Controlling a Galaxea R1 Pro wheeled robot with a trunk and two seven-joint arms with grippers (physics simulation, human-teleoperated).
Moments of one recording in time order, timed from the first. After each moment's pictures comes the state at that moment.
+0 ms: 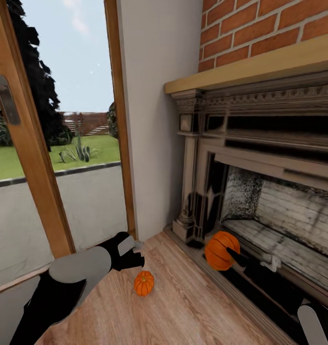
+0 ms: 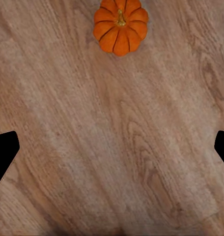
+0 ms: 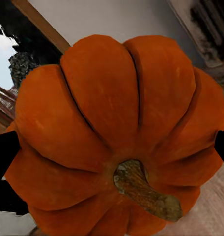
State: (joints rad) left arm -1.08 -0.16 -1.99 -0.03 2.35 0.67 0.36; right arm -0.09 -0.09 -0.33 -1.57 -0.63 0.62 0.54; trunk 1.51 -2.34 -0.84
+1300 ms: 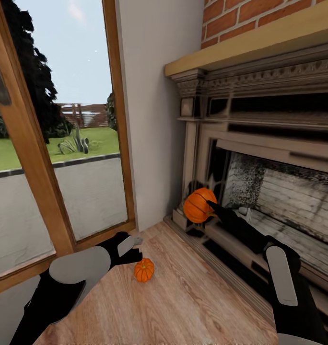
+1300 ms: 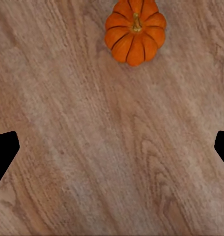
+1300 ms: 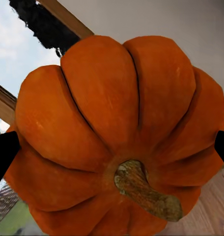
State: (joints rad) left arm -1.08 -0.16 -2.03 -0.03 2.34 0.57 0.36; right arm -0.43 0.04 -0.26 -1.56 -0.80 0.79 0.36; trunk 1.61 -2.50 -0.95
